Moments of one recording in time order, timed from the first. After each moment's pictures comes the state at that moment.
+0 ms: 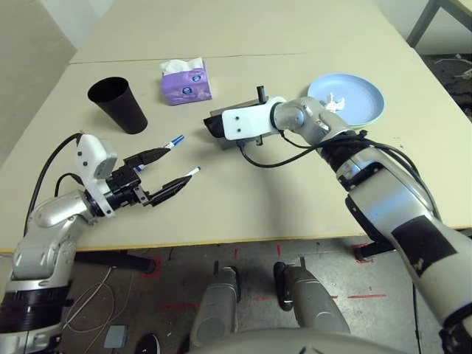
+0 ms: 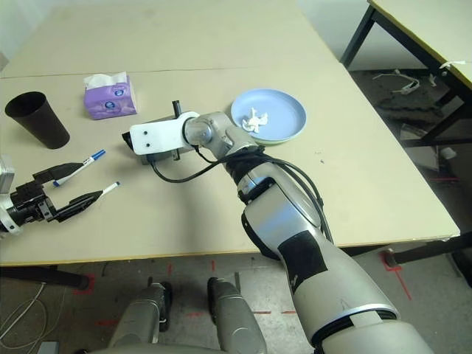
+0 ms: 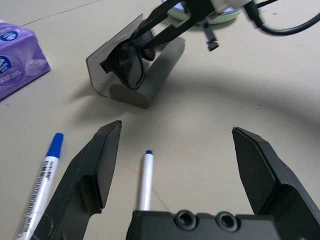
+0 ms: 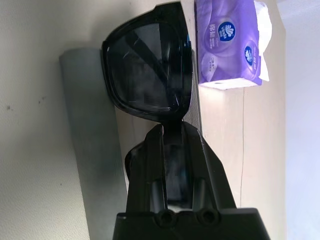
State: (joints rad) left arm -0.01 0.76 0.30 -0.17 -0.56 0.20 -0.96; right arm -1.31 -0.15 0.58 1.15 -0.59 -0.45 0.52
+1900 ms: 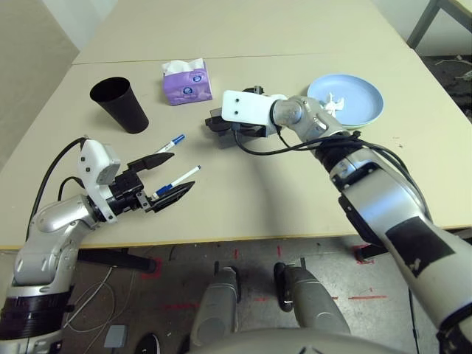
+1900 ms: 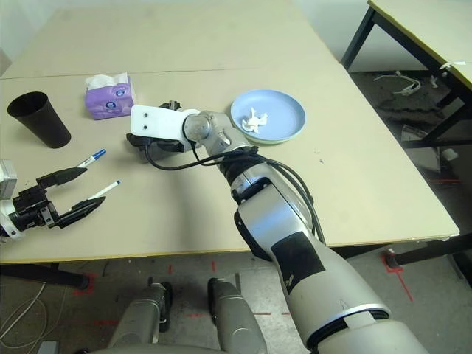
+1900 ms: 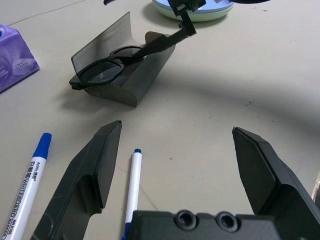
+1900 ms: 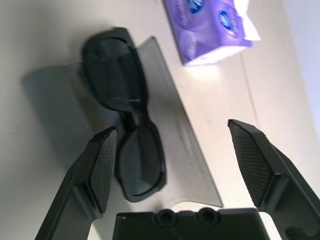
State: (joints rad) left arm 0.00 0.75 0.30 -0.17 -0.54 0.20 -0.98; right arm -1.31 -0.09 0.45 1.15 -0.48 -0.24 0.51
